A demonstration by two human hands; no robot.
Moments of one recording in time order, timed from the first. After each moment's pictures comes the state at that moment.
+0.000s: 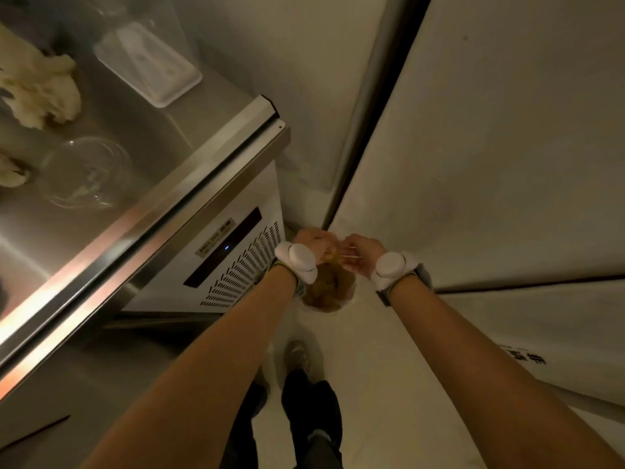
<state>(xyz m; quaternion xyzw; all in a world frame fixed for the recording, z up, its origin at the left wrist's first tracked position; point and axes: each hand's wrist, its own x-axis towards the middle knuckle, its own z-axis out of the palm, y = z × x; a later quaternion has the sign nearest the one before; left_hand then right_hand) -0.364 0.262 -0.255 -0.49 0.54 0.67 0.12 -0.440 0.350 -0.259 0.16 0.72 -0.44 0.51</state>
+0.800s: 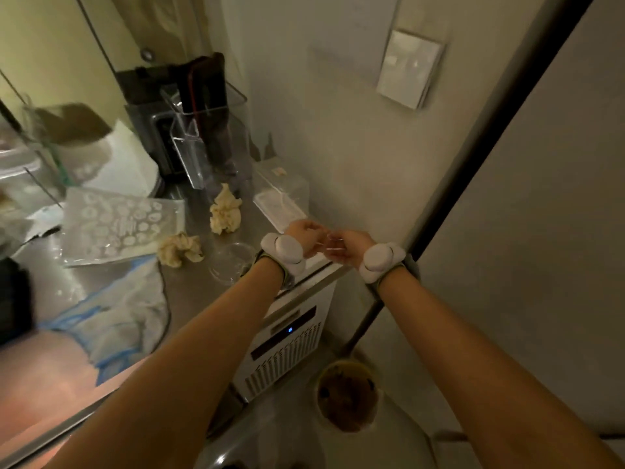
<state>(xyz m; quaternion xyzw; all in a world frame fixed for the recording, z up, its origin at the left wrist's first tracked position) -0.297 0.137 -0.032 -0.46 0.64 0.60 -0.14 -0.401 0.188 -0.048 -0.10 0.71 -0.49 0.51</state>
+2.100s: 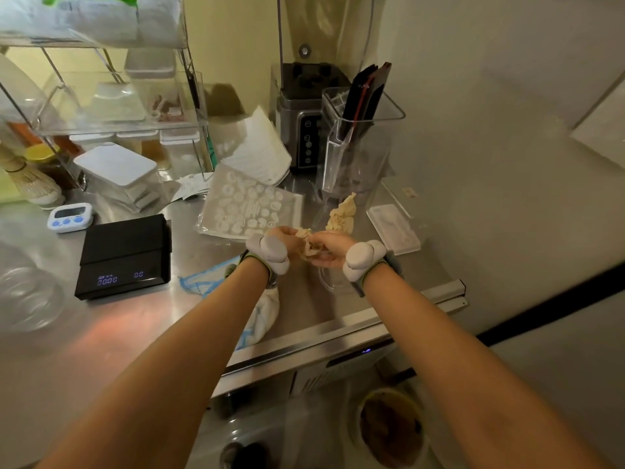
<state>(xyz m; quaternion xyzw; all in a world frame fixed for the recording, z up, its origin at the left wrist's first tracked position) -0.105 0.020 -0.060 -0.62 0.52 0.57 -0.15 -0.218 0.052 -0.052 -0.26 0.68 -0.32 0.61</state>
